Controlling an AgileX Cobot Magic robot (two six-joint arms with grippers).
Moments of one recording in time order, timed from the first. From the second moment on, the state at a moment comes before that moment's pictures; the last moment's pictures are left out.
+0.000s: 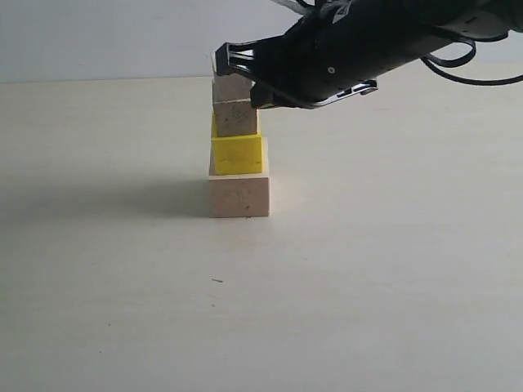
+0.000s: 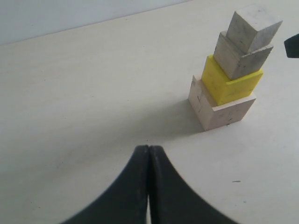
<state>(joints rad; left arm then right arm) -0.64 0.87 -0.83 0.36 0.77 -0.43 0.60 1.63 -1.15 0.45 0.43 0.01</state>
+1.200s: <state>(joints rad) -0.64 0.87 -0.83 0.36 0.76 -0.43 0.54 1.68 -1.20 0.52 0.42 -0.11</state>
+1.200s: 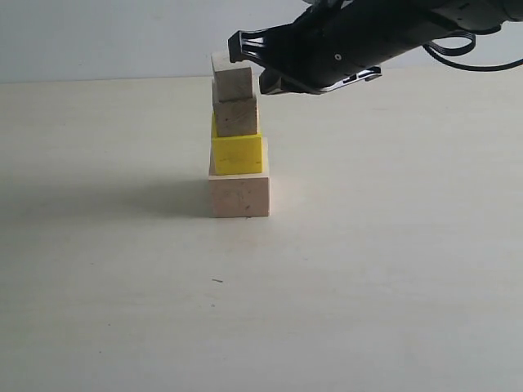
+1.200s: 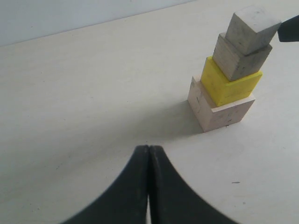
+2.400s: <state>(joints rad) -0.64 0.87 -0.83 0.36 0.76 -0.43 0.54 1.68 -1.20 0.63 0.40 -0.20</state>
